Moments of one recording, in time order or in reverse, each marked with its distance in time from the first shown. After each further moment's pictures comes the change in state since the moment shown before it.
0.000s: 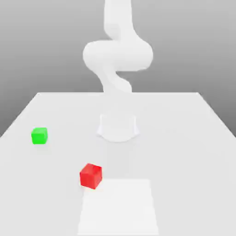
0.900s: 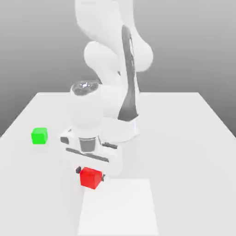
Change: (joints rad) arm -0.206 0.902 -0.018 -0.548 0.046 0.727 0.097
